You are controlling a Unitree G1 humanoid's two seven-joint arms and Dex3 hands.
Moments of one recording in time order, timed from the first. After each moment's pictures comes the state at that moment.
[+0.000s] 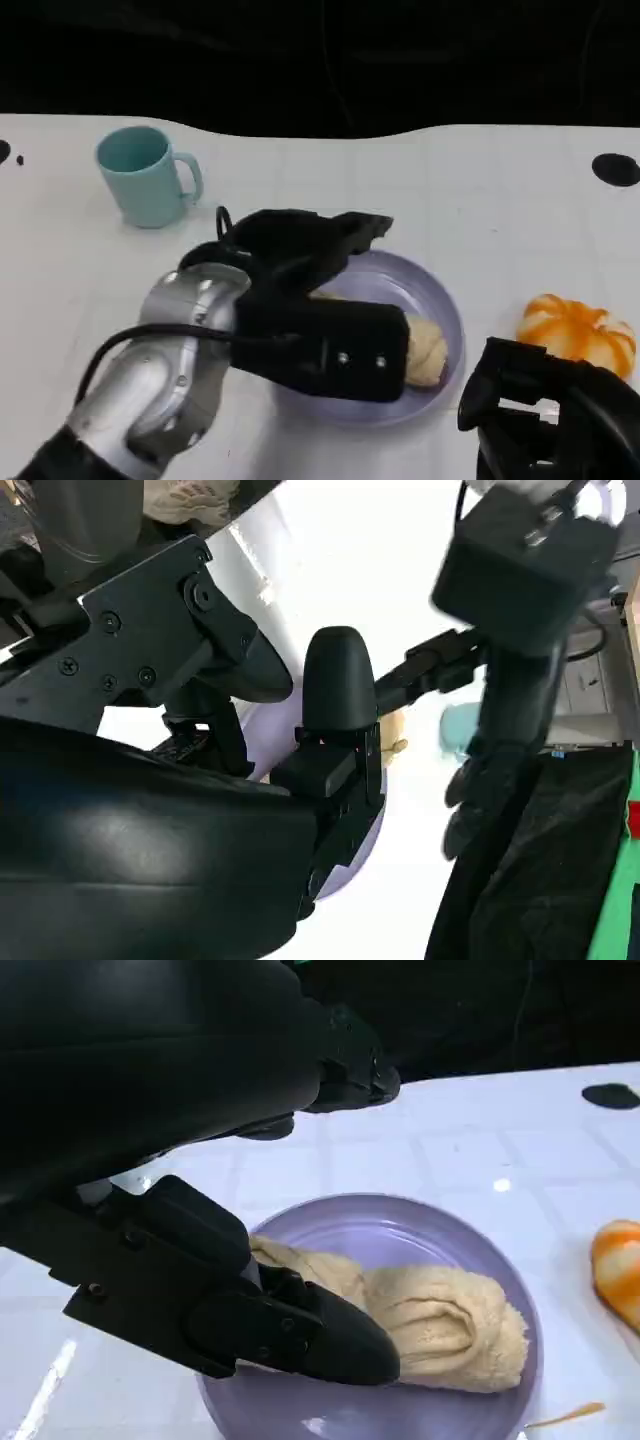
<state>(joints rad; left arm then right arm) -0.47 0.27 -0.51 -0.14 0.77 0.28 -0.53 0.32 -0.23 0.08 -0.89 0.29 0.77 0.17</state>
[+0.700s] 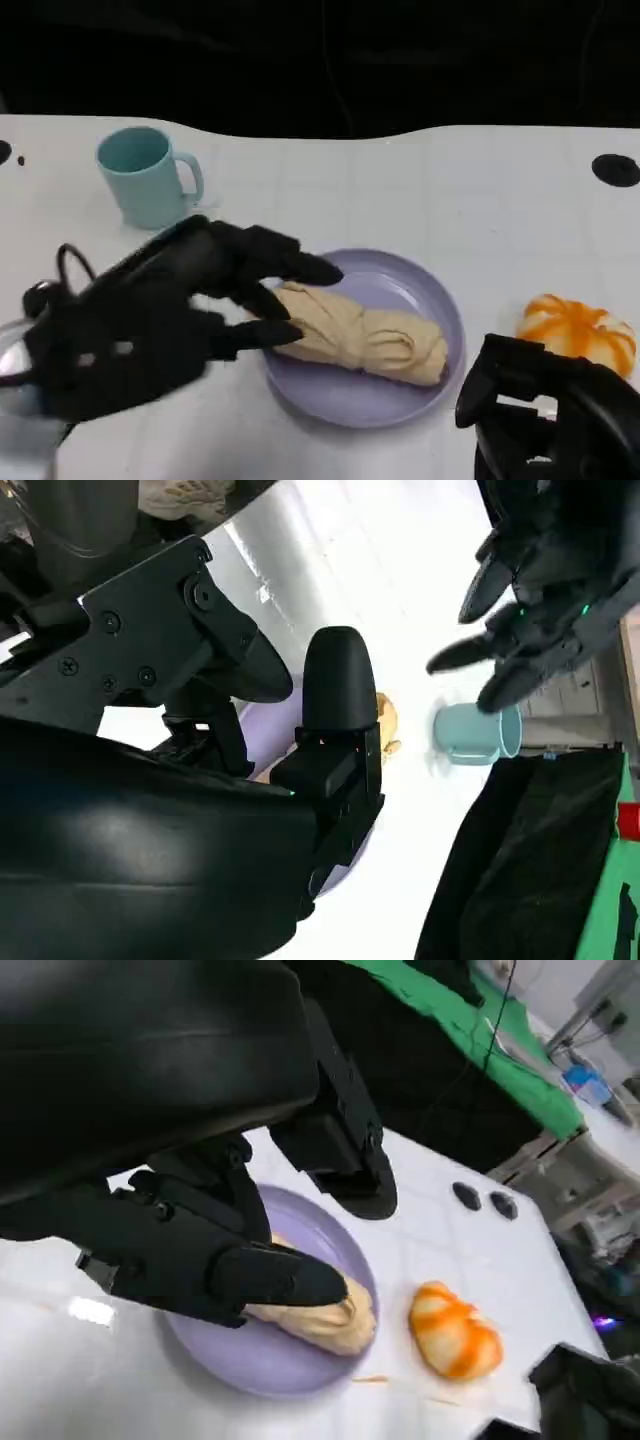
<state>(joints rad) -0.12 0.34 -0.05 -0.50 0.13 0.28 -0.59 0.31 -0.23 0.09 -0.89 0.29 0.76 0.17</state>
